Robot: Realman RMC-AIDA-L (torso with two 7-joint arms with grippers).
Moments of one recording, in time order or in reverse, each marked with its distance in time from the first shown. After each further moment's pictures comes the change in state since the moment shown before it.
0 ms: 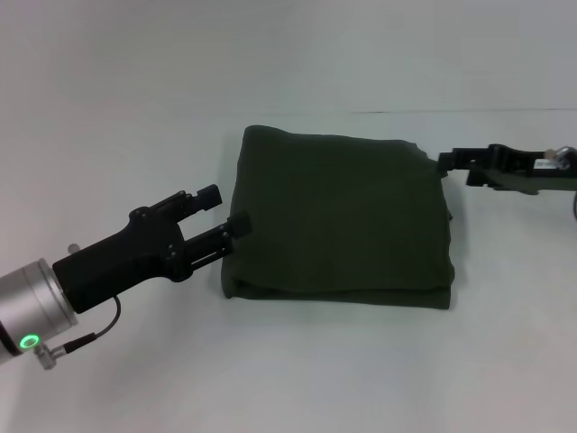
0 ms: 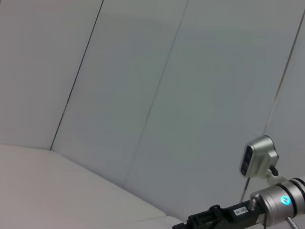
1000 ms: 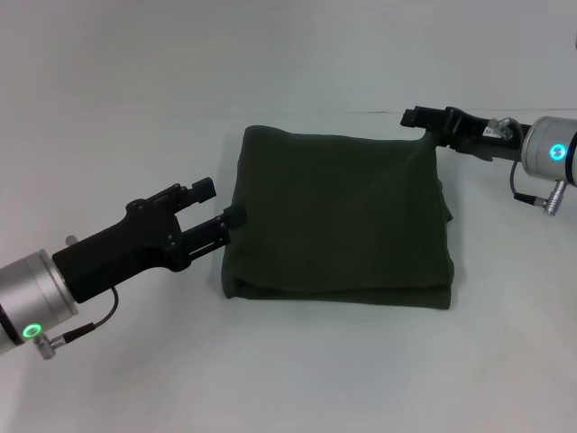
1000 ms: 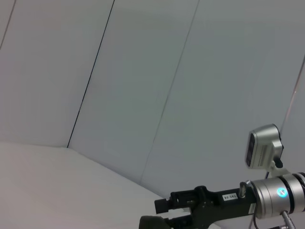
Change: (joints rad) left arm -0.013 0.002 -0.003 0.004 0.000 -0.052 0.009; right arm 0.071 0.105 0.007 0.053 0.149 0.278 -0.097
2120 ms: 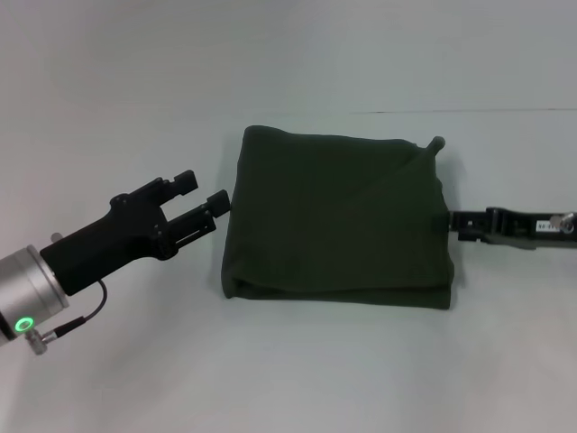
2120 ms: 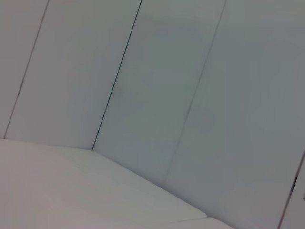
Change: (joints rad) left arm 0.005 -0.001 -0.026 0.002 -0.014 -0.043 -0.008; right arm -0.171 -0.077 -0.020 -0.063 -0.130 -0.408 -0.043
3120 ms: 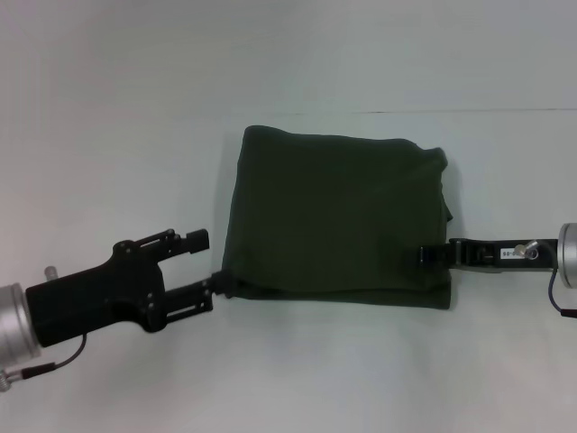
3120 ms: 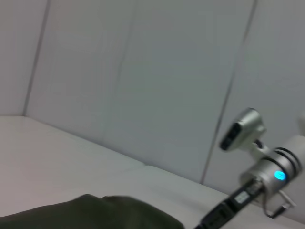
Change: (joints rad) left arm 0.040 0.027 0.006 0.108 0.196 0.194 0.001; right arm 0.012 0.049 -0.025 0.002 -0.034 -0.039 -0.044
